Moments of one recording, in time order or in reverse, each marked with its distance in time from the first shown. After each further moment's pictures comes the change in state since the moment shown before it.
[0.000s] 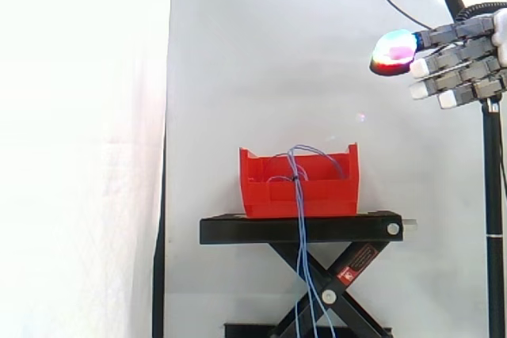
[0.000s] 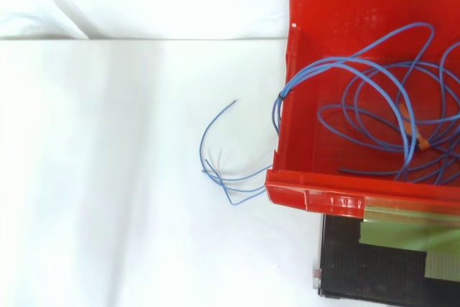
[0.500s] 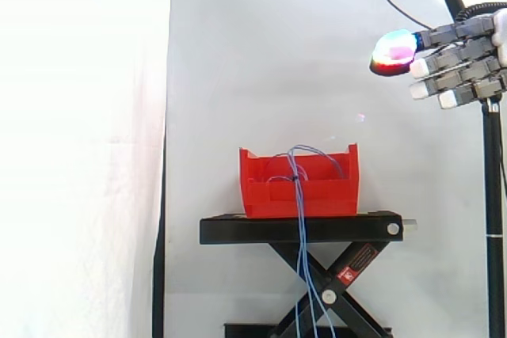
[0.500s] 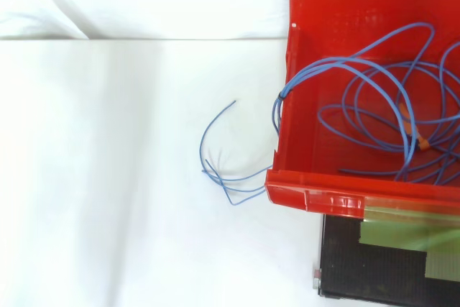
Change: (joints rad) arm 0.001 0.000 0.000 0.000 0.000 0.000
